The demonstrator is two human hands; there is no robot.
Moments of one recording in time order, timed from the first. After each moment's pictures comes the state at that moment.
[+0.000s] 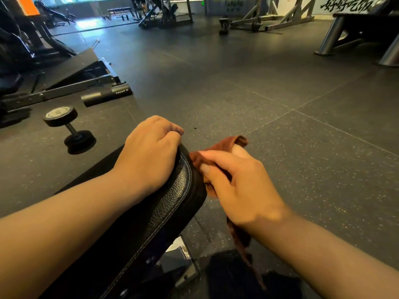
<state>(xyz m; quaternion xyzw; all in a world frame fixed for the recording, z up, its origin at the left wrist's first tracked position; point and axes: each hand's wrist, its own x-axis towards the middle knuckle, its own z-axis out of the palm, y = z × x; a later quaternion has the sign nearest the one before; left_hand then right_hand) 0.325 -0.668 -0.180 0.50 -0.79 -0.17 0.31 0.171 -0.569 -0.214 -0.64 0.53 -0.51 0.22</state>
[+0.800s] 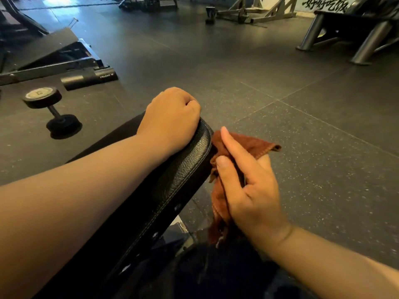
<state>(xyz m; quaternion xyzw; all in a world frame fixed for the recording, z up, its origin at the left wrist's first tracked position) 0.324 -0.665 -0.179 0.50 -0.80 -0.15 0.30 0.219 -0.513 -0.245 -0.57 0.58 -0.58 0.09</state>
